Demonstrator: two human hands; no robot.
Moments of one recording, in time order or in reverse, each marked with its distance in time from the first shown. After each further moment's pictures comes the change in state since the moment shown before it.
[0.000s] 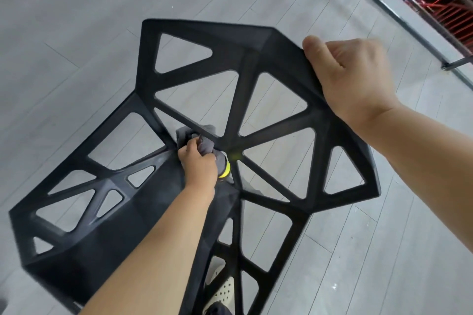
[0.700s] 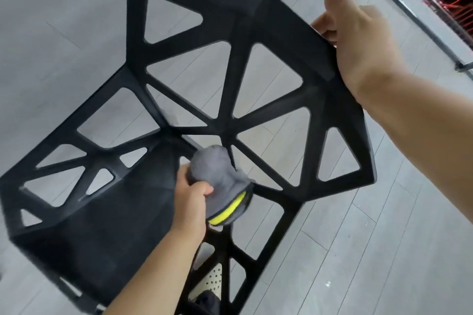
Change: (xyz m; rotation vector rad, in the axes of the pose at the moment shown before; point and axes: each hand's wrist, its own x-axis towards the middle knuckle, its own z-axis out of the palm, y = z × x) left_hand -0.078 -0.049 -0.024 -0.351 -0.138 -0.230; right_hand 0.001 0.013 -0.002 0.423 -0.146 0.272
